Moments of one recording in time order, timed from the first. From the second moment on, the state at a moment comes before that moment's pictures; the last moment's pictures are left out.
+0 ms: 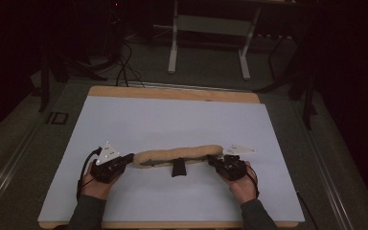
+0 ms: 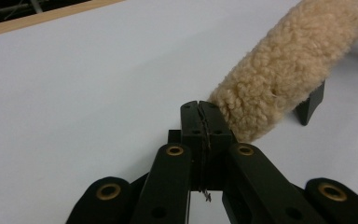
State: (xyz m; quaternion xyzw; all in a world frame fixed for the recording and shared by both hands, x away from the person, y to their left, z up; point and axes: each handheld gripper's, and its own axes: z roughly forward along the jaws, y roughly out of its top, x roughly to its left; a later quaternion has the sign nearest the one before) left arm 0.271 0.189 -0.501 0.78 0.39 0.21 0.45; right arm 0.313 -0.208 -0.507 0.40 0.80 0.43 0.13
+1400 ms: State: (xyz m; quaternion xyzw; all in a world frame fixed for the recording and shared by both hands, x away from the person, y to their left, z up) left arm 0.244 0.163 -0.501 0.80 0.35 0.21 0.45; right arm 0.331 -0.195 -0.502 0.42 0.79 0.42 0.13
